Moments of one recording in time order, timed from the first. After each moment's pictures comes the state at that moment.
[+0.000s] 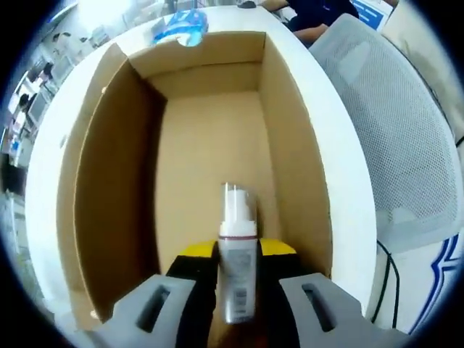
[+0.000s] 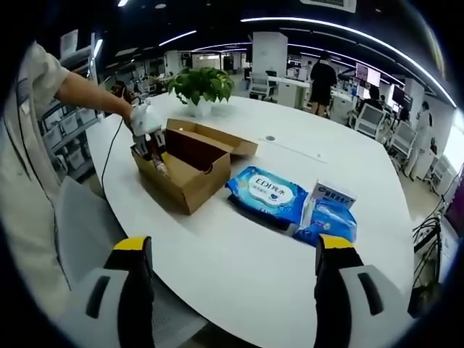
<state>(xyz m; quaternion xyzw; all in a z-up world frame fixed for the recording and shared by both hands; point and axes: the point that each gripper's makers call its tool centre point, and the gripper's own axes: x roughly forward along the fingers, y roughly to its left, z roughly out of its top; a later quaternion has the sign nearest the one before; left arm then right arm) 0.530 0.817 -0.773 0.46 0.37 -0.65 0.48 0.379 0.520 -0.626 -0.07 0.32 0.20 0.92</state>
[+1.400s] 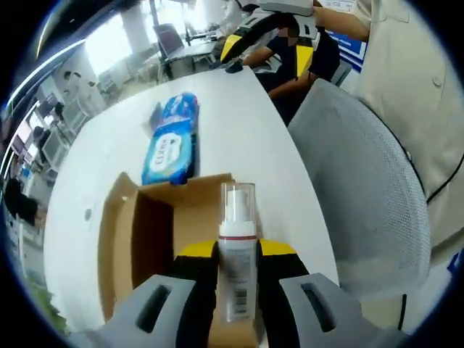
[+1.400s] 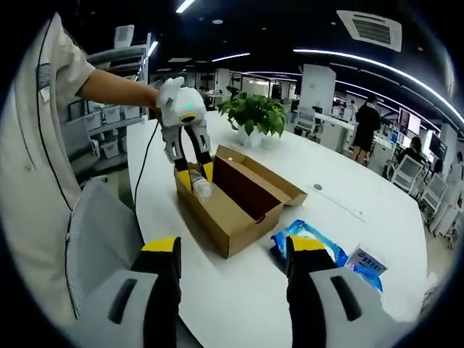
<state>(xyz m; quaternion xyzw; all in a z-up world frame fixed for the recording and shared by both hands) 0.470 0.742 -0.664 0.40 0.25 -0.71 0.52 0.404 0.619 -0.597 -0.12 0.22 0.34 0.91</state>
